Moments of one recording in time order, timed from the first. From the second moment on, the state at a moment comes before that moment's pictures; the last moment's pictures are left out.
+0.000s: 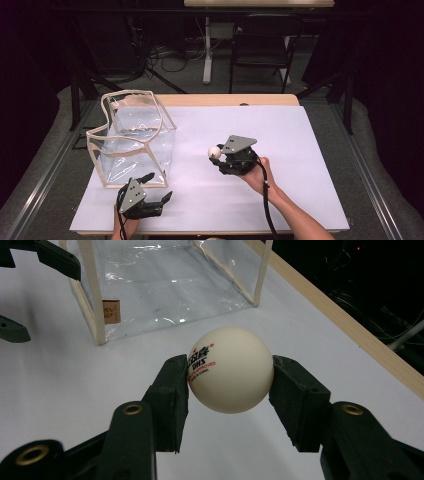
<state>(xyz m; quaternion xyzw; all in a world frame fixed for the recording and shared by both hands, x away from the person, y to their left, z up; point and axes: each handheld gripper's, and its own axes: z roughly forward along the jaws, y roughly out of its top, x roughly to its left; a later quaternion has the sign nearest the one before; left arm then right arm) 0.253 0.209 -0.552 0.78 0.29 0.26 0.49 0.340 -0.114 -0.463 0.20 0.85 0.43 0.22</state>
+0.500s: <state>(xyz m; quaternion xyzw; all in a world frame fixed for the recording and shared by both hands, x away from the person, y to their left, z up) 0.253 0.209 -0.552 0.78 0.29 0.26 0.49 0.345 -0.112 -0.449 0.20 0.85 0.44 0.22</state>
